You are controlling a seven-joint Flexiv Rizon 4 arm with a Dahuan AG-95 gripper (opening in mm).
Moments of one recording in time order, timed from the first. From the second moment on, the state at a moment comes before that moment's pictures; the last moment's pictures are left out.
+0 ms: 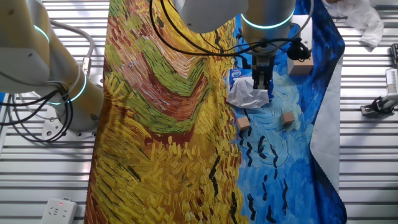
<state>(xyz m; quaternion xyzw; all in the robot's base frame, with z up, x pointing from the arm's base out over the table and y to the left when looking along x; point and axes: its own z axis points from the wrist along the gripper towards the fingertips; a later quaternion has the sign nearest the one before) 0.538 0.037 0.087 0.07 0.99 0.01 0.08</state>
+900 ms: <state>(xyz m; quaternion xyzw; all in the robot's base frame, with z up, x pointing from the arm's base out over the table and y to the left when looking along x) 0.543 0.039 0.080 0.08 0.99 0.01 0.08</state>
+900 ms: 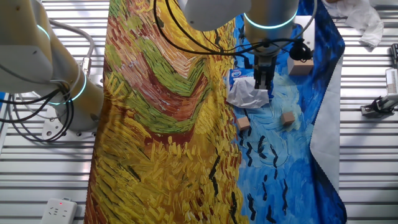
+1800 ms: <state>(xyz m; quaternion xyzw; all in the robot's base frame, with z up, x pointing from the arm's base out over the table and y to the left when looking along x) 0.543 0.039 0.079 0.07 0.99 0.00 0.09</state>
